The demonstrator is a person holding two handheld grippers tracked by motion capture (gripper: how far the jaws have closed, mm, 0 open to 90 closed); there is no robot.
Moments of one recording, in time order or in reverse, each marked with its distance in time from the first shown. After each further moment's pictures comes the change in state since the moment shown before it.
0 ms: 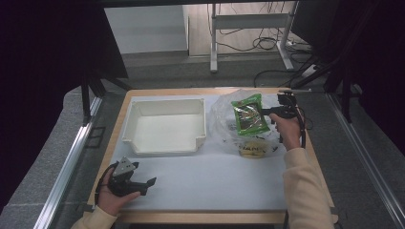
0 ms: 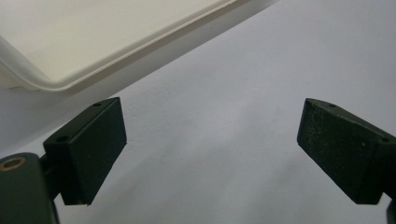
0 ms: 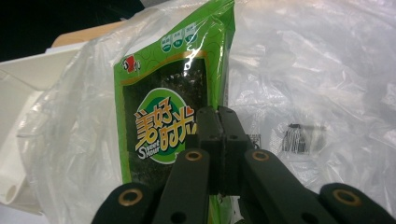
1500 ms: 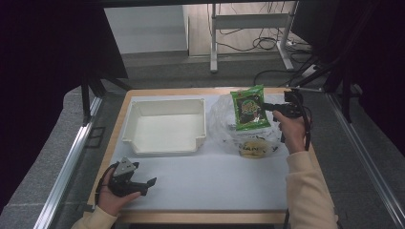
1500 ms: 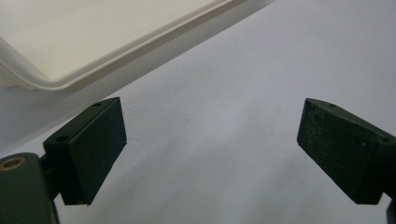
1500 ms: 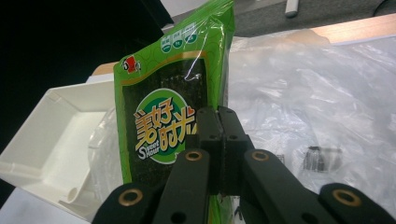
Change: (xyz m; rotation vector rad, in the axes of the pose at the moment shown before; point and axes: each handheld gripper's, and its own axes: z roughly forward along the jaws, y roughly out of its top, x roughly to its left) left arm -0.001 0.000 0.001 0.005 0.002 0.002; right arm 0.019 0.001 -0.034 -0.136 0.080 -0.025
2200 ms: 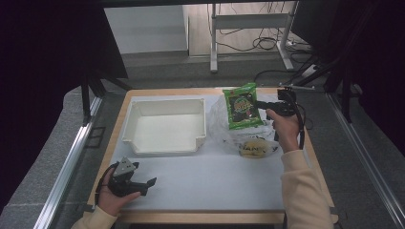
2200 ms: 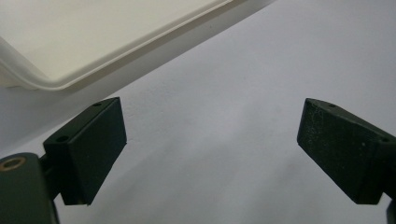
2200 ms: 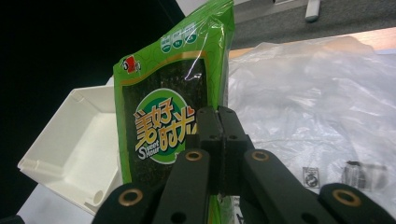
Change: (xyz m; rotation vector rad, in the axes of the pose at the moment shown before) left arm 0.000 0.000 -0.001 -0.002 0.001 -0.001; right arm 0.019 0.002 0.010 -0.005 0.059 -0.019
